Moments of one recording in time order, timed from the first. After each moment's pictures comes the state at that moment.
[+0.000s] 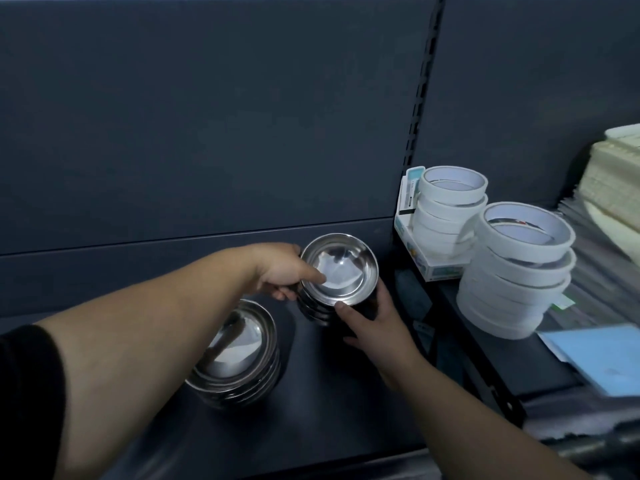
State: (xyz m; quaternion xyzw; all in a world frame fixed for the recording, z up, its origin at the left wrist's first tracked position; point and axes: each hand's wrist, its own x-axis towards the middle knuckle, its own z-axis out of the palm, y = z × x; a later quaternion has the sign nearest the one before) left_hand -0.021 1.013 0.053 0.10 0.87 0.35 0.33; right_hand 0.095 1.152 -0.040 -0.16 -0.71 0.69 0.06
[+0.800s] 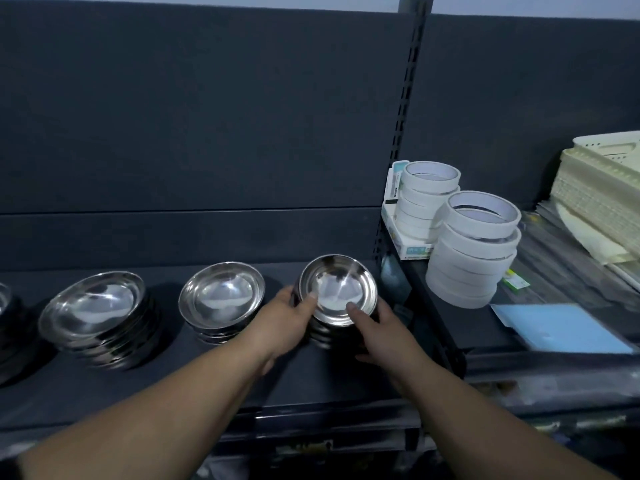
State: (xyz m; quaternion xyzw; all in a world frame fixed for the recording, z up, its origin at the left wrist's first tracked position) left_hand 0.123 1.017 -0.002 0.01 0.83 0.53 0.14; right_hand 0.165 1.177 -0.030 -0.19 -0.73 0.66 -0.02
